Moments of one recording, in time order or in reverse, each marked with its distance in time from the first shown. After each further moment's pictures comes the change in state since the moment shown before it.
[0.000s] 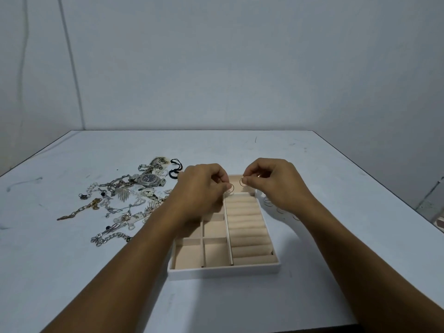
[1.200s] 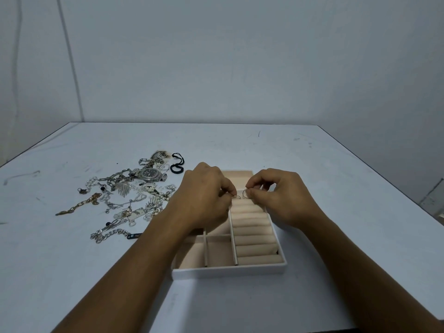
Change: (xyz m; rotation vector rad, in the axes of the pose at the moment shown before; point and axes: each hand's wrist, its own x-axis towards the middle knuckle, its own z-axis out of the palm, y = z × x) left_hand -0.014 -0.001 0.004 0.252 -0.051 0.183; right_hand -0.018 0.016 0.014 -0.076 0.003 -0.047
